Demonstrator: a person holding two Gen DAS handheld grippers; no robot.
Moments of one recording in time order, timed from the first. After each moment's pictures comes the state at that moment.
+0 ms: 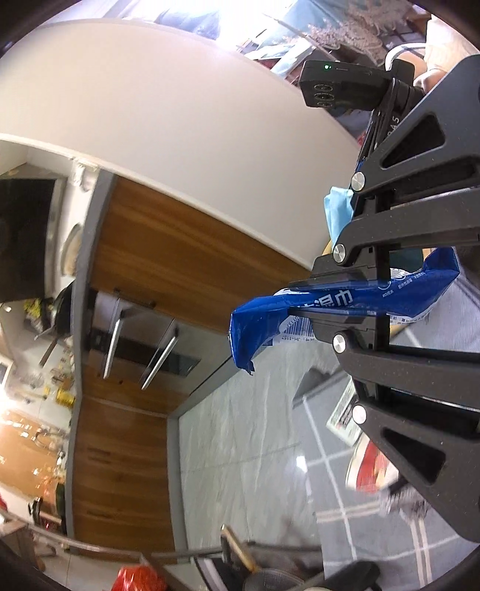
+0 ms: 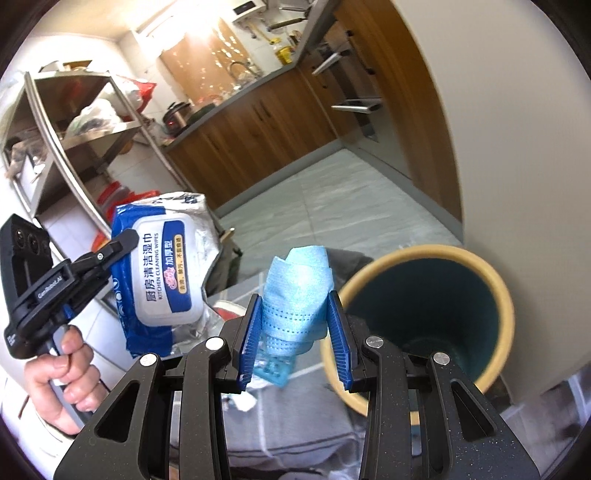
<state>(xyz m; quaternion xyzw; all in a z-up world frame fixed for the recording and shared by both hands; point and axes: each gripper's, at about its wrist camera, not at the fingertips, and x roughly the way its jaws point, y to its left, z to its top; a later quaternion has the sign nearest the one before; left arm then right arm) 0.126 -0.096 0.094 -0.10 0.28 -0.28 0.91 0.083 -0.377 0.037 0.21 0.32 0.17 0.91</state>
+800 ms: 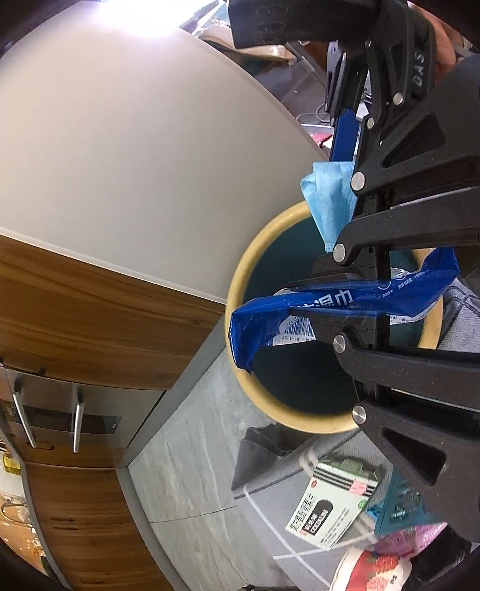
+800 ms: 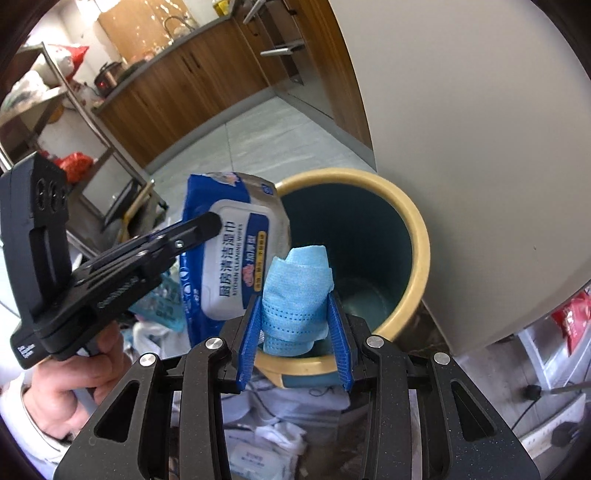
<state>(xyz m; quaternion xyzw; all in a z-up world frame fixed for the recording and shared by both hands) 0.167 -0.247 -0.040 0.01 0.39 -0.33 0.86 0.089 -0.420 -0.033 0.16 0.44 0.07 0.88</state>
